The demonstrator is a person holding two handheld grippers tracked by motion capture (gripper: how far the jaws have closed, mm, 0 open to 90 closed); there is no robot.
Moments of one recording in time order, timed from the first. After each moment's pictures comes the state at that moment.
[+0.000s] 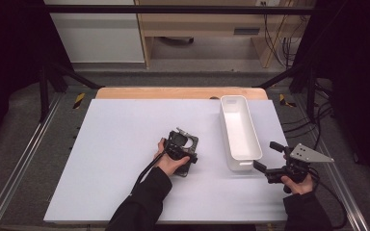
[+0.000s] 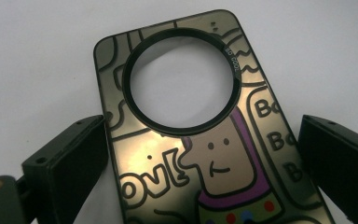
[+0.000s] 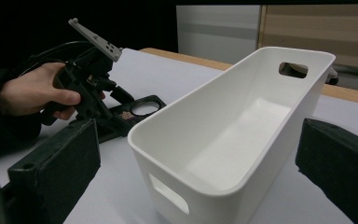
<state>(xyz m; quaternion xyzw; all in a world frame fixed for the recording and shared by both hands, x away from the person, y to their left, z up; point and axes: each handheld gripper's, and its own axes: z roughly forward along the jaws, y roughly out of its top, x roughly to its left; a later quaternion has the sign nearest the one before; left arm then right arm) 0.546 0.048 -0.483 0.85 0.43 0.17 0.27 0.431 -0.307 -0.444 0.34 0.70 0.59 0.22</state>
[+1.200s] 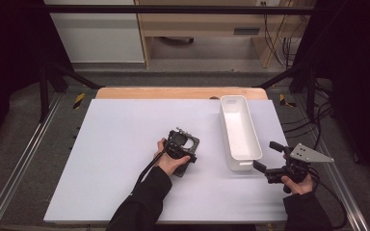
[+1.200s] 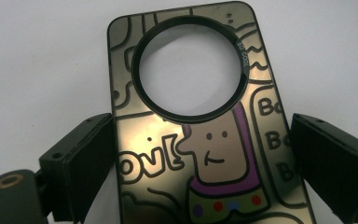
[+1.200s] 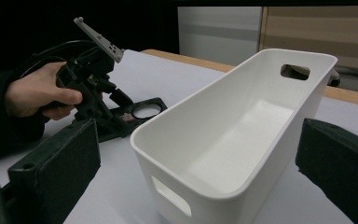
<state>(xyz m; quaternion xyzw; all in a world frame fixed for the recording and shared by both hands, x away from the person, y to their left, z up) 0.546 0.048 -0.477 0.85 0.43 0.15 0.24 0.431 -0.306 -0.443 0.33 0.70 0.60 0.22</state>
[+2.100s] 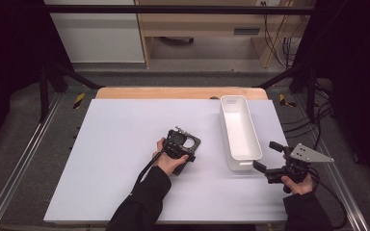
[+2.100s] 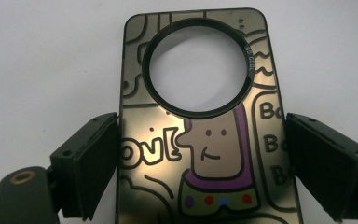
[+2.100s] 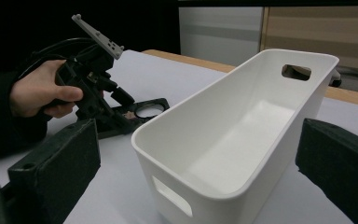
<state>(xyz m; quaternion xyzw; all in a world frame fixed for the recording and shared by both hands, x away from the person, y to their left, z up) 0.546 0.051 -0.475 0.85 0.43 0.16 0.25 0.431 -0.307 -0.443 0.33 0.70 0.60 0.22</state>
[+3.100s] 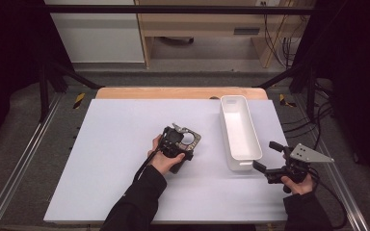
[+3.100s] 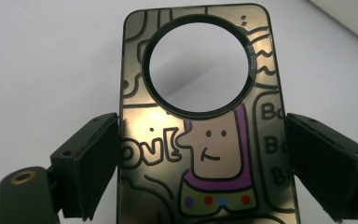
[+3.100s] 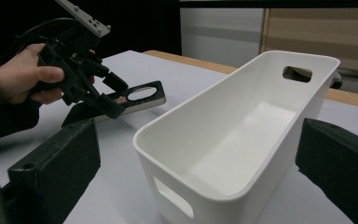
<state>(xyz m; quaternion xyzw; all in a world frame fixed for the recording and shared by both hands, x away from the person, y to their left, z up) 0.532 0.063 -0.443 0.85 0.40 0.17 0.29 0.430 -0.306 -0.442 0.33 0.70 0.60 0.22</state>
